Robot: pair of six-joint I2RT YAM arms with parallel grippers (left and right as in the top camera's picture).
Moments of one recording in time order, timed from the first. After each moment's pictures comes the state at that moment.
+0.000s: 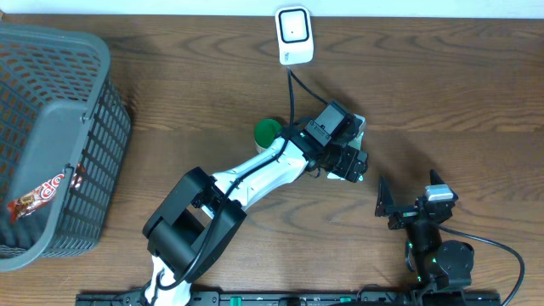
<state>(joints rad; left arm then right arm) -0.79 2.00 1.39 -0.36 0.35 -0.35 0.08 0.01 0.01 -0.07 -0.05 0.04</state>
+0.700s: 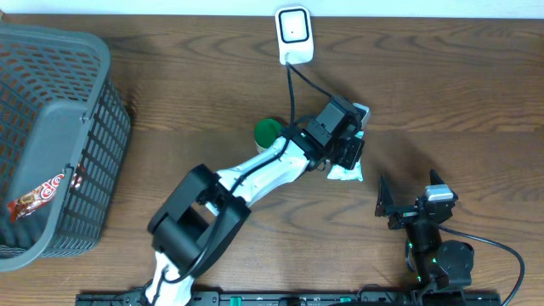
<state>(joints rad) -0.79 2.04 1.39 -0.21 0.31 -0.37 0.08 0.01 0.01 -0.07 -0.05 0.04</state>
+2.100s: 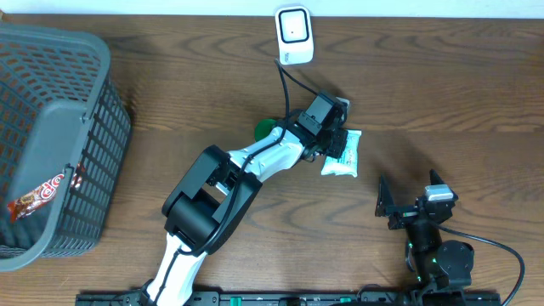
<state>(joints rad) -0.72 2.17 1.42 -0.18 0.27 -0.38 0.08 0.01 0.01 -0.07 -0.05 0.04</state>
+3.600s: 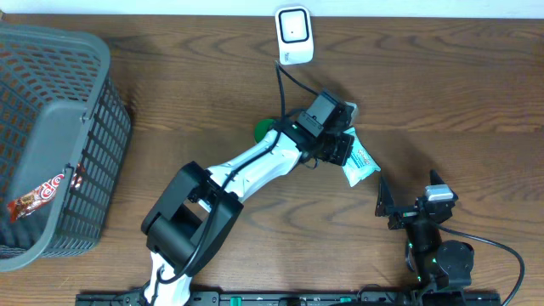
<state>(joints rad) -0.75 2.02 1.40 -0.32 0.39 -0.41 0.08 0.01 0.01 -0.07 -0.05 0.04</state>
